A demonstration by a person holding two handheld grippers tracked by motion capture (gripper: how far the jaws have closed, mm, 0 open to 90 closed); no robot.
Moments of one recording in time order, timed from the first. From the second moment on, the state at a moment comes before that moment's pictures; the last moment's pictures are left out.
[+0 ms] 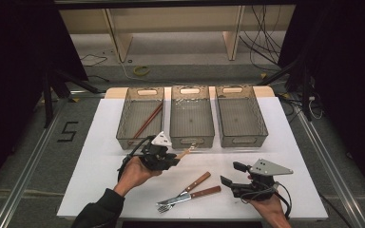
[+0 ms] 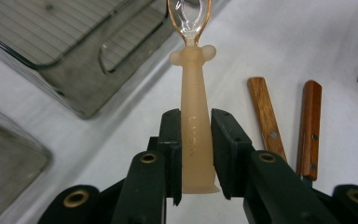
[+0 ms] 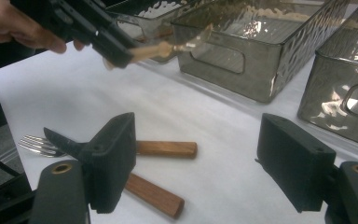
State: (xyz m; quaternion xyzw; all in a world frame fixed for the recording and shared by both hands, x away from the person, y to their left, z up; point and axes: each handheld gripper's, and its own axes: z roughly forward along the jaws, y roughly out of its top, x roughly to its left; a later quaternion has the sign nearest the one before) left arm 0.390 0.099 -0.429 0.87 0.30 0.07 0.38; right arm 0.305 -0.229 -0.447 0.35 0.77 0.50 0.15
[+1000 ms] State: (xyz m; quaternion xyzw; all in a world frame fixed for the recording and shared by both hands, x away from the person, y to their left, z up) left arm 0.438 0.094 -0.375 0.84 0.32 0.11 0.43; right arm 0.305 -0.229 -0.448 0.35 0.78 0.50 0.15
